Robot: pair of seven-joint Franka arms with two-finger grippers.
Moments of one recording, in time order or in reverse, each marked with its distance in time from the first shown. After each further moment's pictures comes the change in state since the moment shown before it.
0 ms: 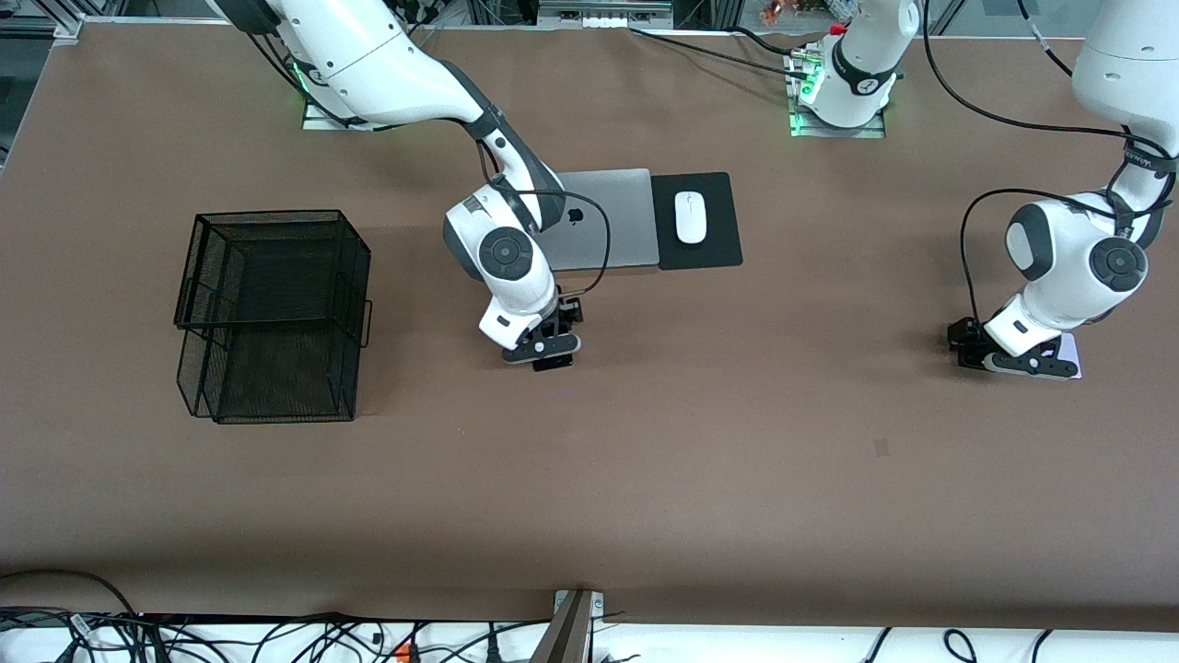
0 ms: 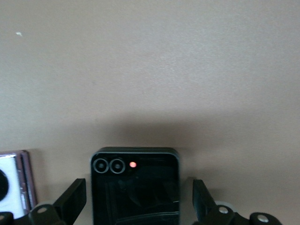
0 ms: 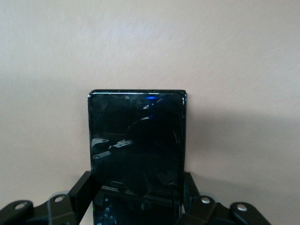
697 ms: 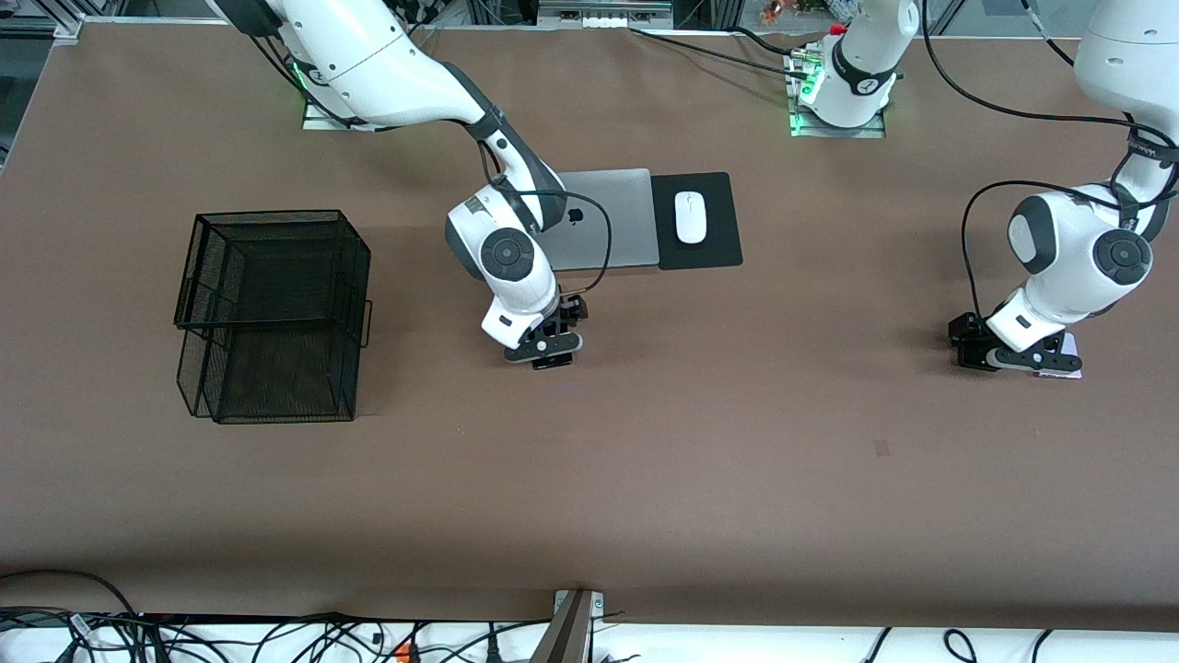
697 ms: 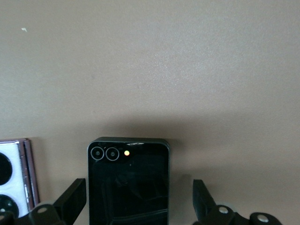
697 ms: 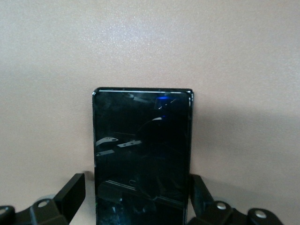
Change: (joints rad) left arm -0.014 -0.042 -0.001 -0.034 0.000 -0.021 -0.041; right arm -0.003 0.018 0.022 -0.008 0.006 0.009 -0.028
